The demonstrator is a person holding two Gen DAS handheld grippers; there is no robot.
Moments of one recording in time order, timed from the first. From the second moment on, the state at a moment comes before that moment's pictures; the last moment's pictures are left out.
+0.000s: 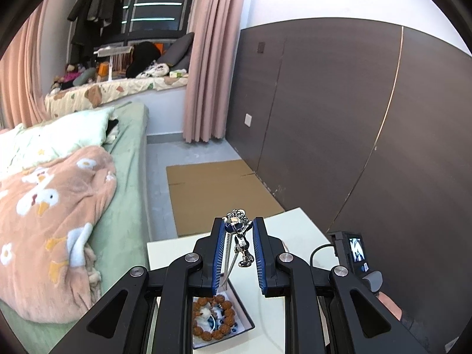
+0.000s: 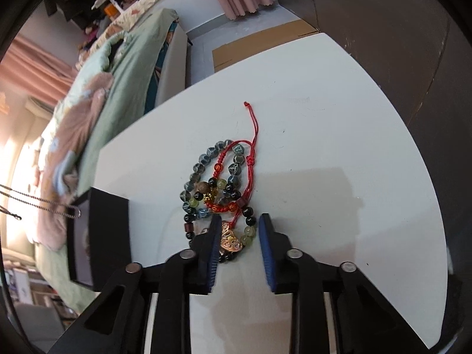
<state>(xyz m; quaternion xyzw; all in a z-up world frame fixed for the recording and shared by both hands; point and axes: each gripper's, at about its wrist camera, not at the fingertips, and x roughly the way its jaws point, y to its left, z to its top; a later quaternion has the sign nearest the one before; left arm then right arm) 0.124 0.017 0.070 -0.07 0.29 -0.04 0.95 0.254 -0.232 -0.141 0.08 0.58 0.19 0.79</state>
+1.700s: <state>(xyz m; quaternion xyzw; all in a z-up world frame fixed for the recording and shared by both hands) 0.124 0.111 -0.037 -0.22 0.33 0.01 0.92 0.178 -0.120 -0.039 0.16 0.45 0.43 0.76</state>
